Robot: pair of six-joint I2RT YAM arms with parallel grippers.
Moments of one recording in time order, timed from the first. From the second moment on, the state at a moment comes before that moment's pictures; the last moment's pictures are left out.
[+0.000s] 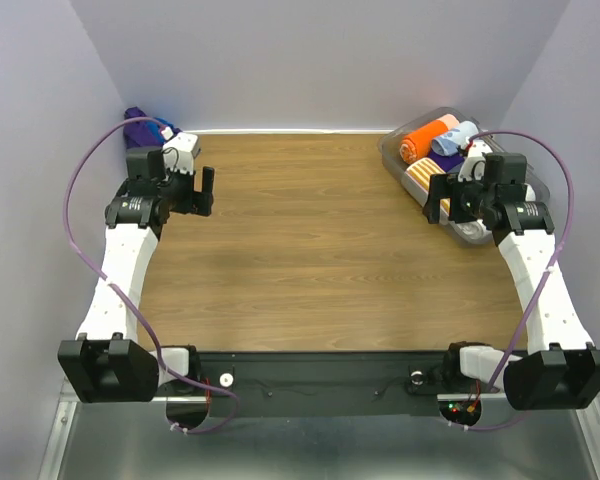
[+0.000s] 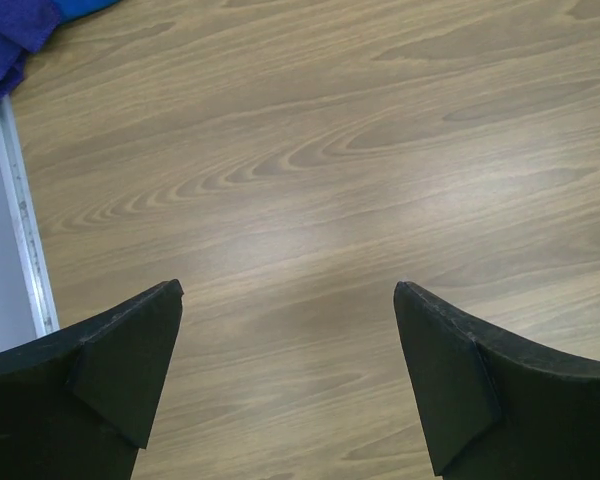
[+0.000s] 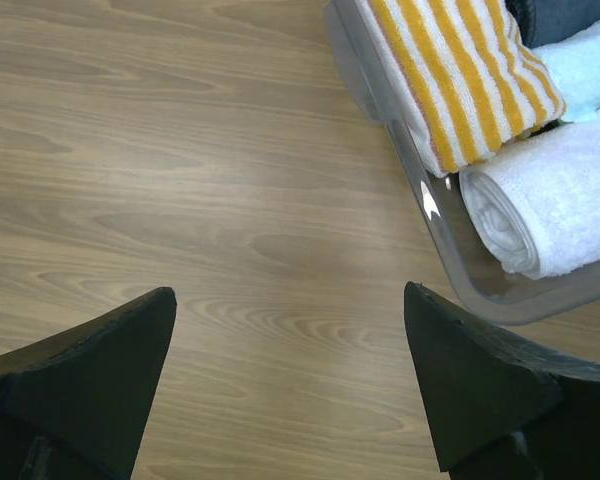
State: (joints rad) left arm -0.01 1.22 1.23 -0.64 0.18 0.16; right arm 0.00 1.17 1.23 -0.75 -0.21 -0.04
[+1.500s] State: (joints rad) left arm 0.15 2.47 2.32 -0.31 -0.15 0.04; right arm 0.00 1.33 1.23 -0.75 -0.26 -0.05
